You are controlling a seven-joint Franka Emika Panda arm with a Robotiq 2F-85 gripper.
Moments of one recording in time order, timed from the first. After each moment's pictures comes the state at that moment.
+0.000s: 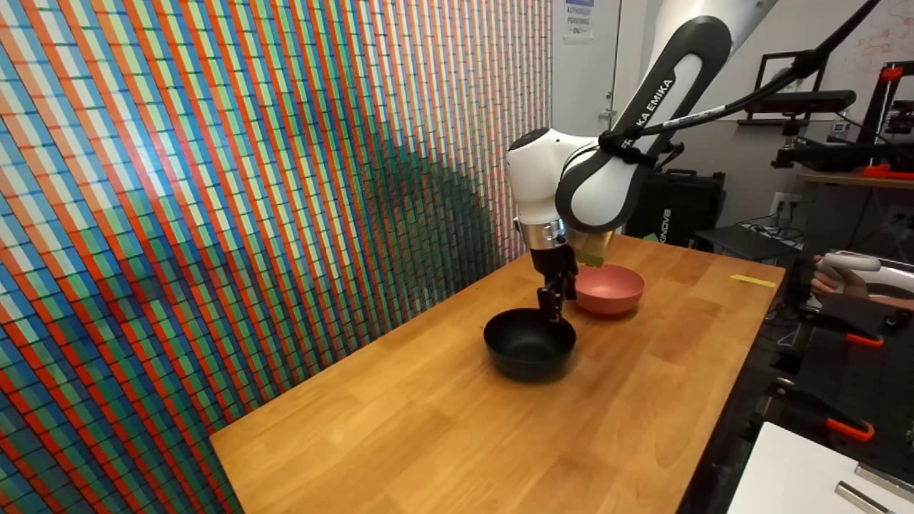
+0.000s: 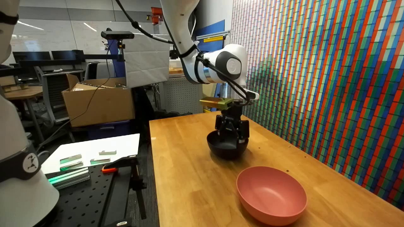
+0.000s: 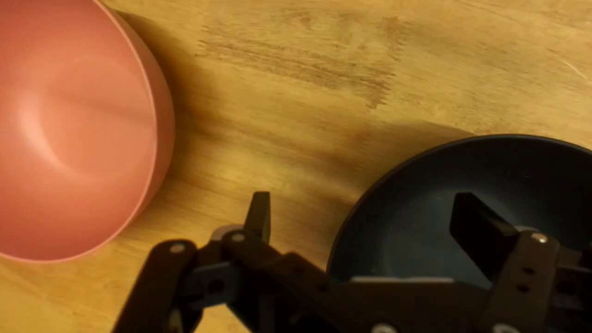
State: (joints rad) arm 0.24 0.61 0.07 -1.99 -0.30 2.42 0.22
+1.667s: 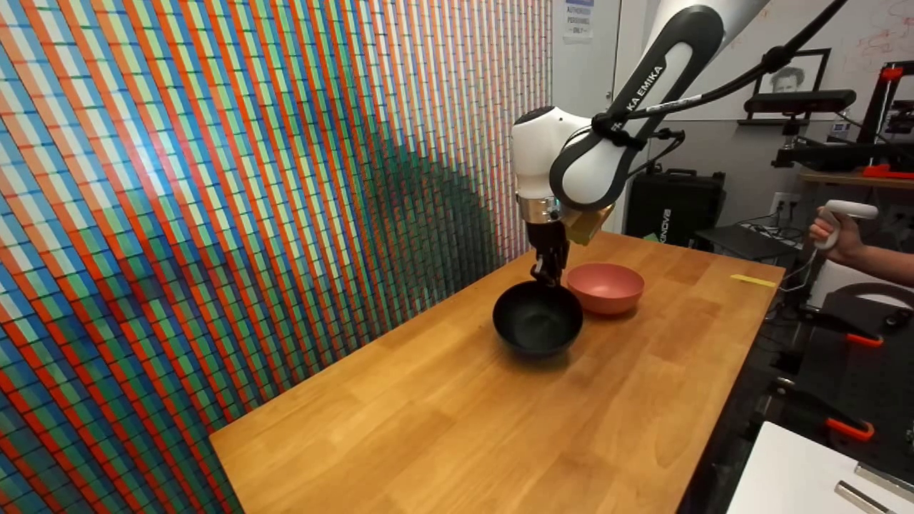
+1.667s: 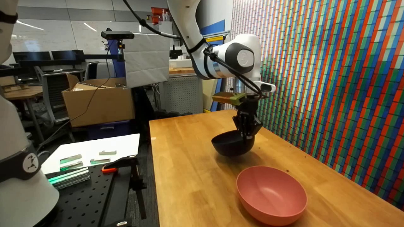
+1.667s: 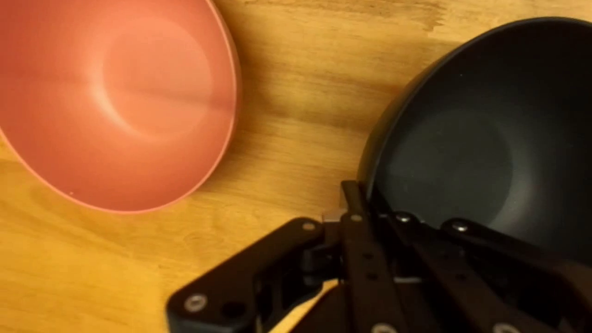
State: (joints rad) arm 0.23 0.59 0.01 -1.95 -0.27 2.47 0.24
